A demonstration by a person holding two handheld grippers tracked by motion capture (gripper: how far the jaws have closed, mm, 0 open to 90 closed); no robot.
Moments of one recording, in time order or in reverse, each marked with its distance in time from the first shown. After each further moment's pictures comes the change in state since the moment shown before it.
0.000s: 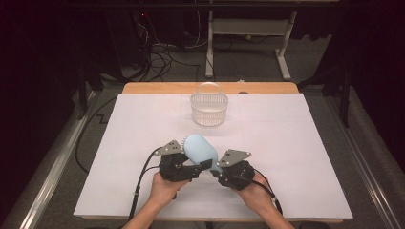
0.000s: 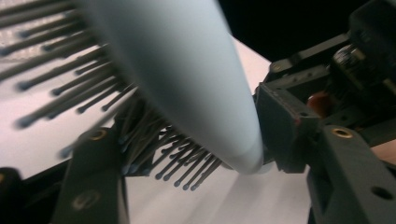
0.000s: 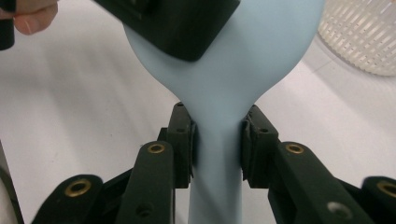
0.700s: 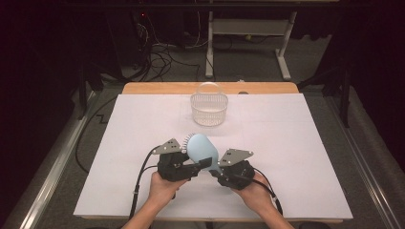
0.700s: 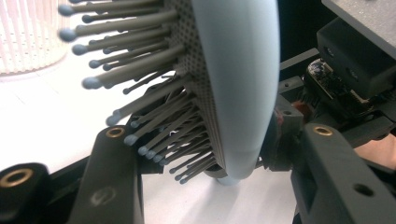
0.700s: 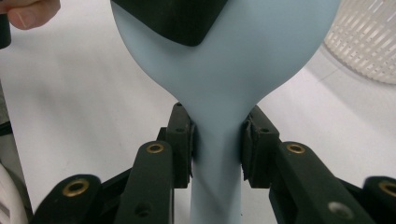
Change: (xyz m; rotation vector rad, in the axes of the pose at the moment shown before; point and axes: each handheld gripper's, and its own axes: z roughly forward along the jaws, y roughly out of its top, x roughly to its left) left arm -0.010 0.009 -0.007 -0.002 0.004 0.018; right arm -0.001 0.000 -0.001 -0.041 0.035 0.021
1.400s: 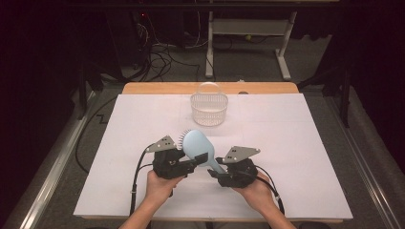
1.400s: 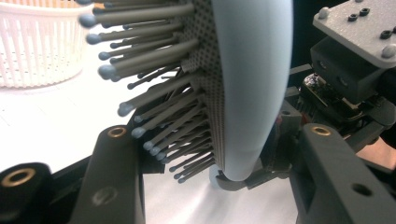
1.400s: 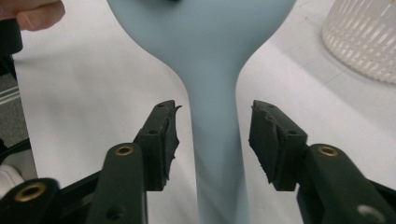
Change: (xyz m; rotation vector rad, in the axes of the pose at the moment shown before) left arm 0.001 0.006 -0.012 -0.046 0.024 -0.009; right arm -0.009 -0.003 -0.005 -0.066 0.047 0.058
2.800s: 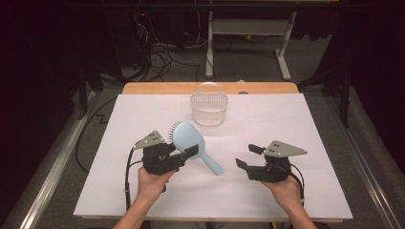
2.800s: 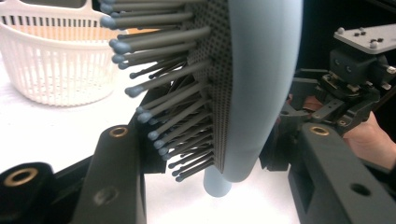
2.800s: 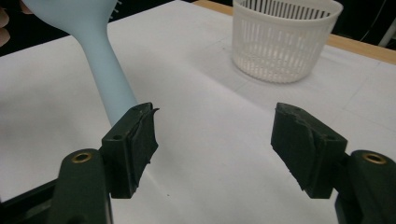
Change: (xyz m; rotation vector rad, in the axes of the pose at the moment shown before) left arm 0.007 0.011 -0.023 -0.071 0.063 -0.010; right arm -0.051 -0.041 -0.055 -0.210 -0.111 0.130
